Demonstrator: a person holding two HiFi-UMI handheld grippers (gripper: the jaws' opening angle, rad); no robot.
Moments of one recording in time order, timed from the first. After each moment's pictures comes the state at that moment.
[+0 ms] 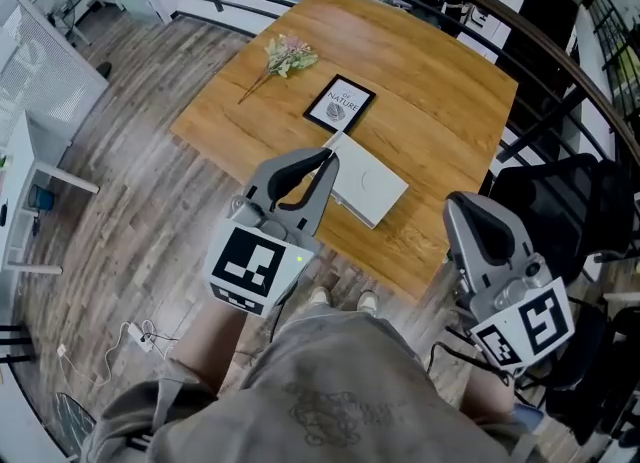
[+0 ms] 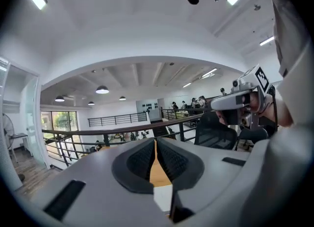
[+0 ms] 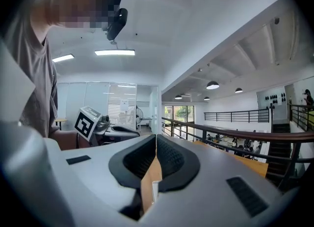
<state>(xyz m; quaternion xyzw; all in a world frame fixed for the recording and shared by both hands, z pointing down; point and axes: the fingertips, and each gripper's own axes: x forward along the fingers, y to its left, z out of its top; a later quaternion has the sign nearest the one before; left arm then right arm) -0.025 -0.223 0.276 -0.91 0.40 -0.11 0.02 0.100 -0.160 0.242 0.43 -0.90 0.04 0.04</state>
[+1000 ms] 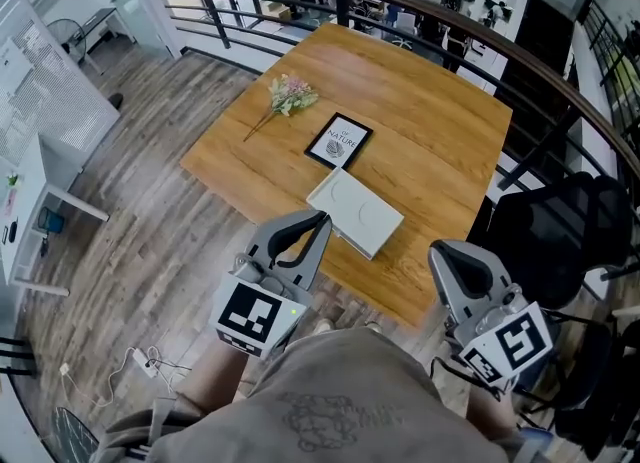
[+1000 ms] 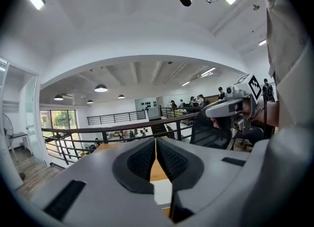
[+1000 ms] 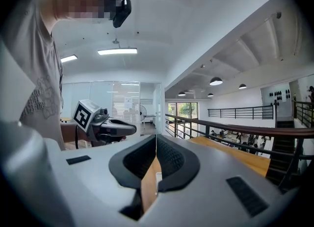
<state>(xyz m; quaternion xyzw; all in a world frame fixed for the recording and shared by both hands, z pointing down) -0.020 -0.179 0.286 -0.91 0.39 -0.12 0.02 0.113 -0.131 0.271 0.40 -0.91 0.04 0.06</state>
